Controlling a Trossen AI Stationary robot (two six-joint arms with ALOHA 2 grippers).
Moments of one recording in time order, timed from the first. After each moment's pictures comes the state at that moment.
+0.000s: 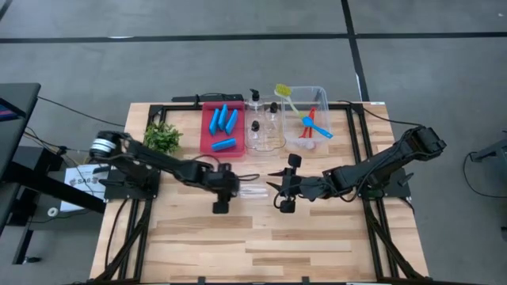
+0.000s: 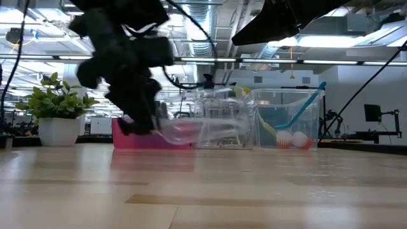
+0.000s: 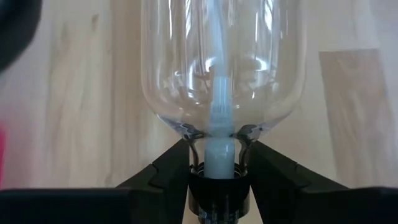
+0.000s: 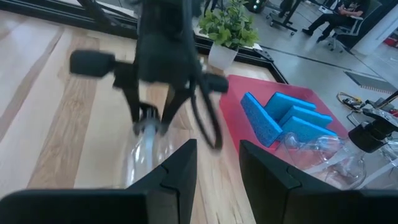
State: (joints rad) left arm -0.19 1.59 0.84 -0.26 -0.11 -0.02; right arm 0.34 1.28 0.76 0.16 0.63 -0.06
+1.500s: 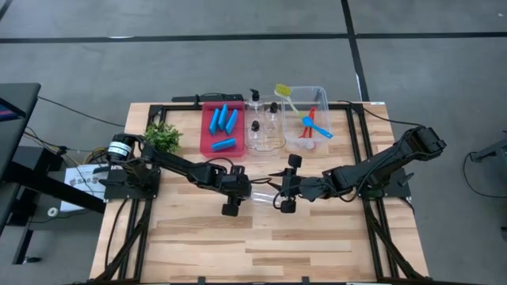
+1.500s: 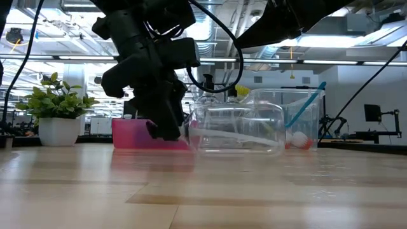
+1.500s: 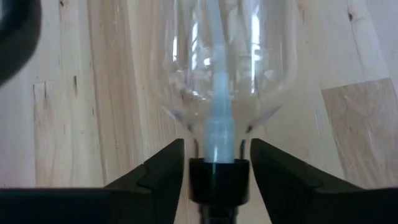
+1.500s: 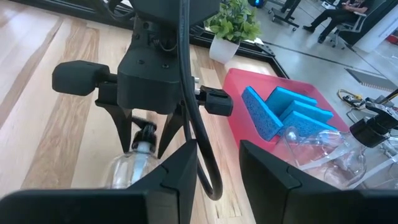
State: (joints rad) left arm -0.19 1.77 1.01 -0.26 -0.11 0.11; right arm 0.34 1.28 0.76 0.13 0.63 -0.06
